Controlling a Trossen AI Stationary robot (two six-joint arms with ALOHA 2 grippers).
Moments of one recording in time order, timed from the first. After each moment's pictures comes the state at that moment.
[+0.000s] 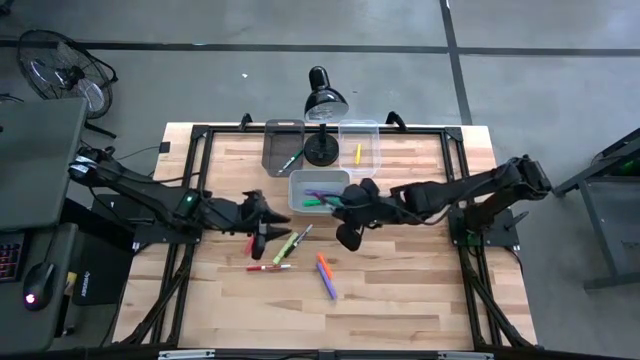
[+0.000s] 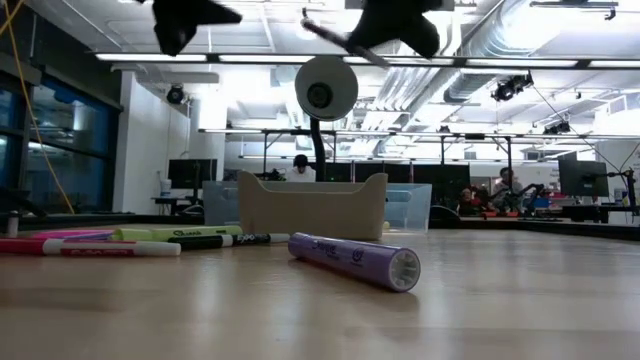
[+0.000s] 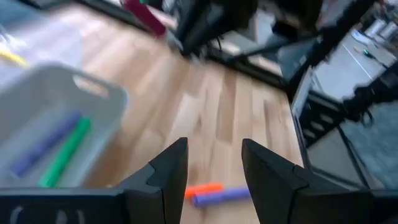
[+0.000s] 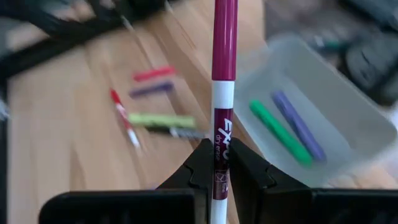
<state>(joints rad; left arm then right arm) -0.35 1.03 0.75 -0.06 -0.36 -0.52 0.19 1.53 1.27 -0.48 0.34 0.58</state>
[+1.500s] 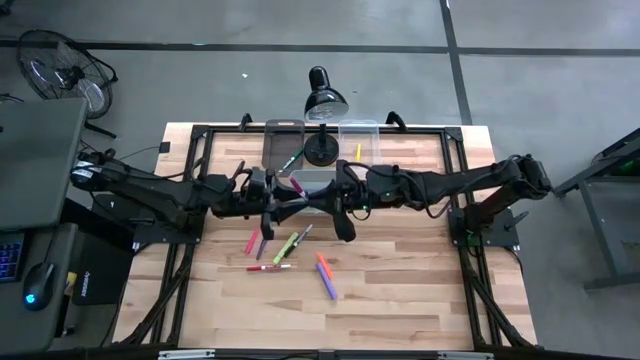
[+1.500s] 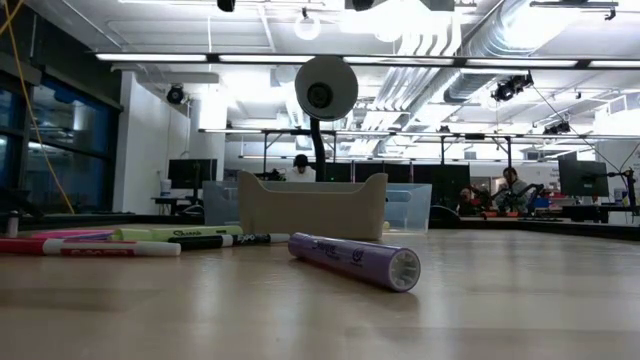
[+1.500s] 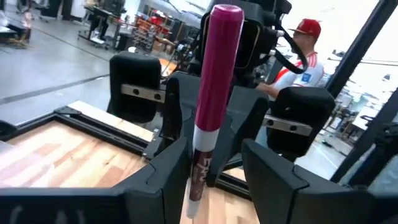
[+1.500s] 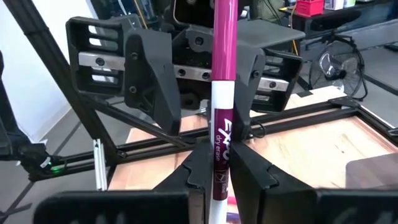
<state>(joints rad) -0.22 1.12 0.83 0.40 -0.30 -0.39 0.10 1.52 1.27 0.09 0.09 0.26</state>
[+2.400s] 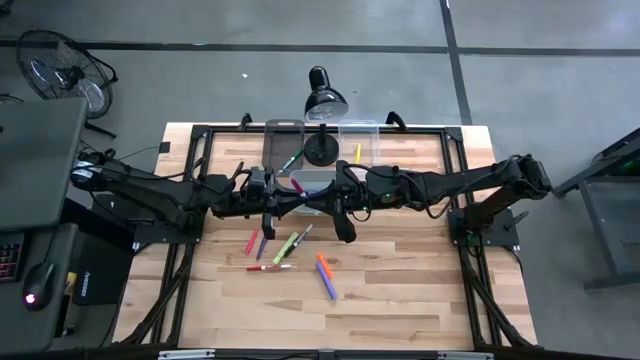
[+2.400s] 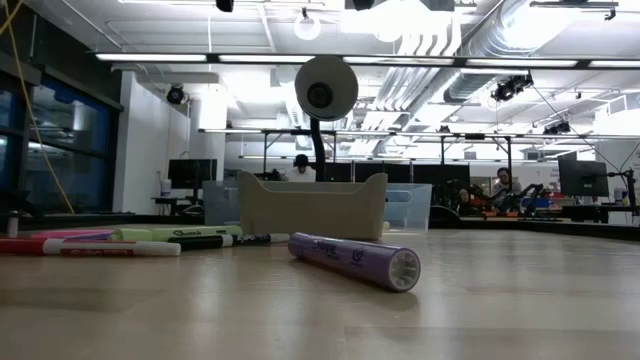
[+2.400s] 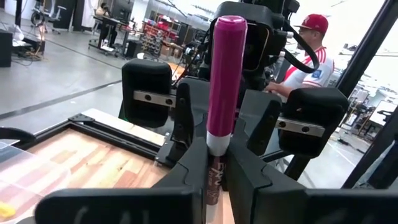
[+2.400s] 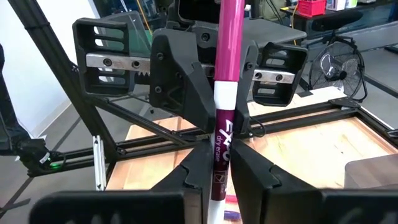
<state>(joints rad) -0.22 1.12 0.83 0.40 -0.33 -0.34 0.10 1.52 1.27 0.08 0.09 0.24</state>
